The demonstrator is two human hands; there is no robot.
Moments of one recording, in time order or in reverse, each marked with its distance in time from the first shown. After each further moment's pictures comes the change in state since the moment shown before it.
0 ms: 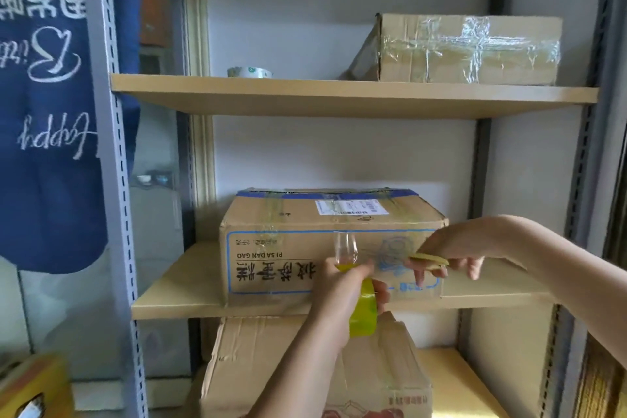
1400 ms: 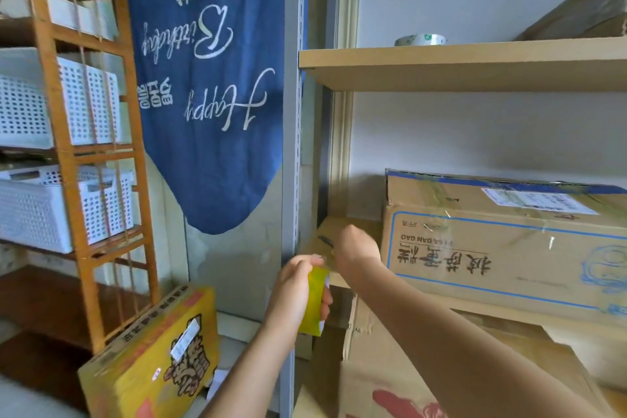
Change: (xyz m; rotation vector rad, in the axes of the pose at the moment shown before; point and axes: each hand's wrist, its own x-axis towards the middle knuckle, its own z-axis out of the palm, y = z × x) left_hand -0.030 0.037 -0.272 0.180 0.522 0.114; right_hand 0.109 -0.336 0.175 -0.124 0.557 -0.392
